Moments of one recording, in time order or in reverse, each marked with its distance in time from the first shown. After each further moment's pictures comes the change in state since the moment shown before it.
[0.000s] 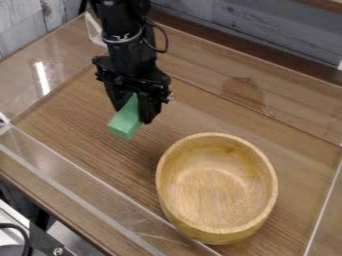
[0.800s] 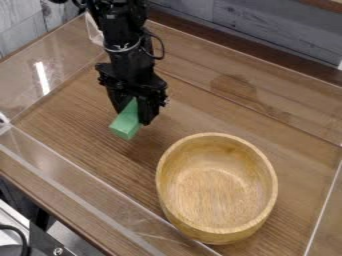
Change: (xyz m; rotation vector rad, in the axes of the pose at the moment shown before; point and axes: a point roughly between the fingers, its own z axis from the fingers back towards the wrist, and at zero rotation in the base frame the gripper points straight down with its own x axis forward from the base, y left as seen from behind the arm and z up) arm 0.016 0.017 -0.022 -0.003 -0.010 -0.003
